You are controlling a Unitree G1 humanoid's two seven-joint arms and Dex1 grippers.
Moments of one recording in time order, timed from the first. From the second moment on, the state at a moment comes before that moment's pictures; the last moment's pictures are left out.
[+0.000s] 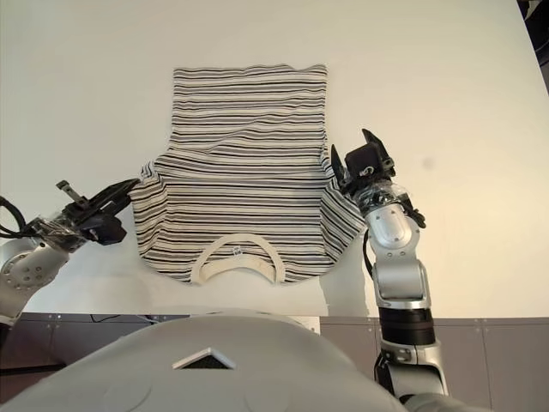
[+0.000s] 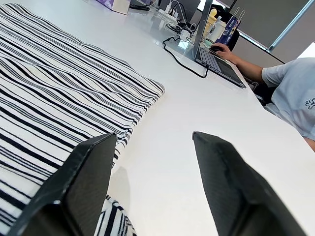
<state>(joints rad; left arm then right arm) 0.34 0.89 -0.10 -0.06 0.32 -0.65 -0.17 0.18 -0.35 0.05 -0.24 -0.14 0.14 0.24</state>
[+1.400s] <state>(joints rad) 0.35 0.63 -0.04 -0.30 0.39 -0.21 -0.34 0.05 -0.52 -0.06 -0.07 -0.11 0.08 0.36</state>
